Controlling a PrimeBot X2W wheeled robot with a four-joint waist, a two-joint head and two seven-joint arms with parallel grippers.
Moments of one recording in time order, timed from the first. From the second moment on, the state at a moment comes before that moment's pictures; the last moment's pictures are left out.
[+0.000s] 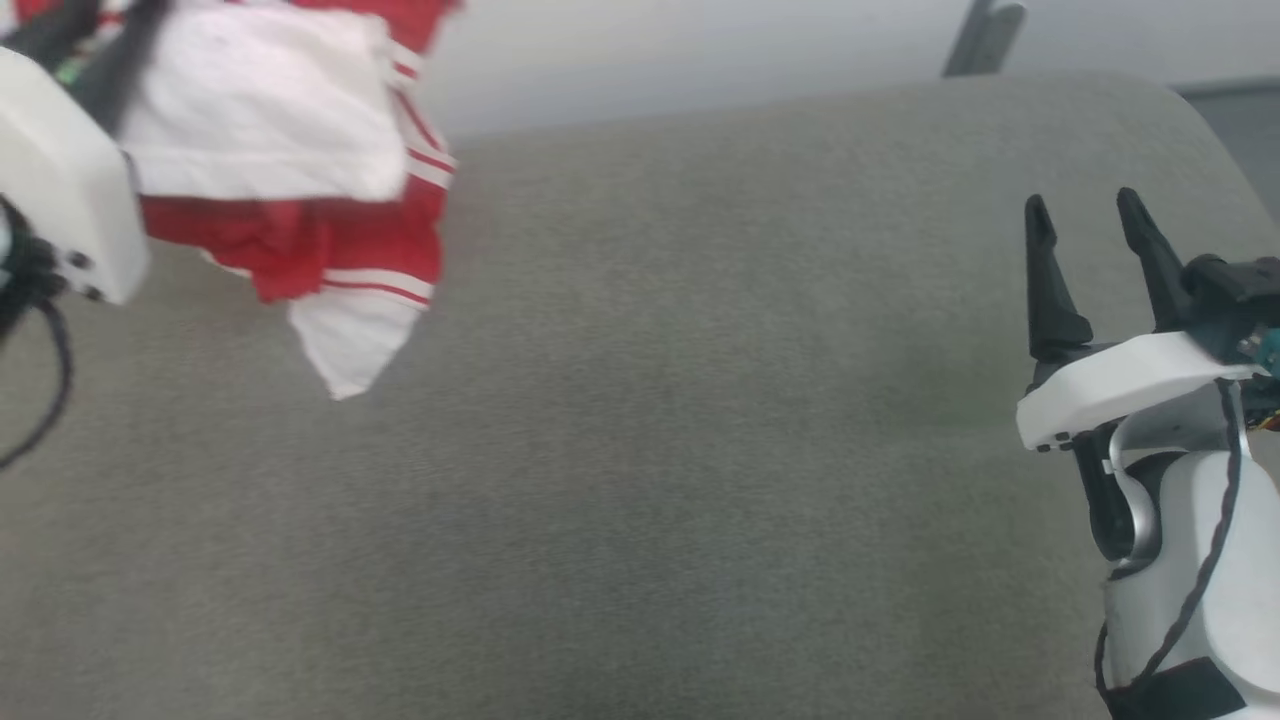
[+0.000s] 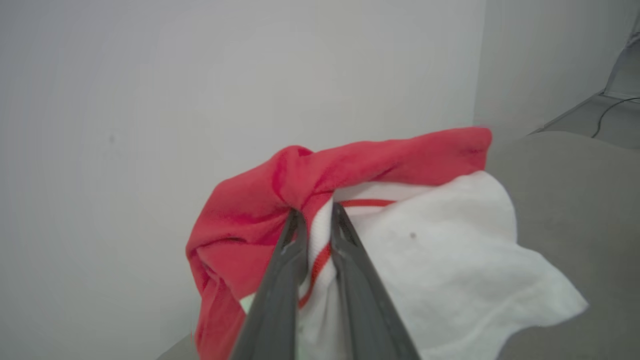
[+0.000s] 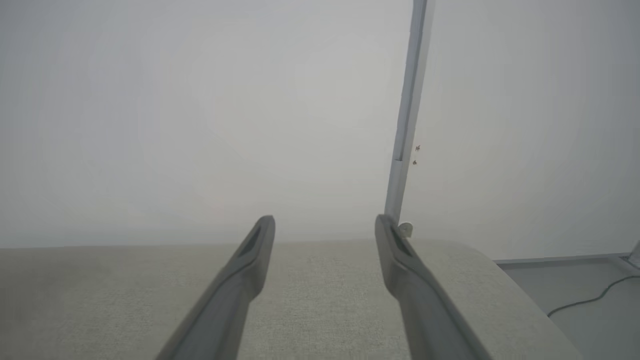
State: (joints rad) left arm -0.81 0.81 -0.30 -0.14 -0.70 0.05 0.57; right arm -0.41 -0.05 -0.12 0.16 0.09 0.13 -0.03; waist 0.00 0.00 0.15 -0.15
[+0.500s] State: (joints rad) left arm -0.66 0.69 -0.47 -0.14 -0.71 0.09 0.63; right arm -0.40 -0.05 -0.11 0.23 0.15 0.13 -0.10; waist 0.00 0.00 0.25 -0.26
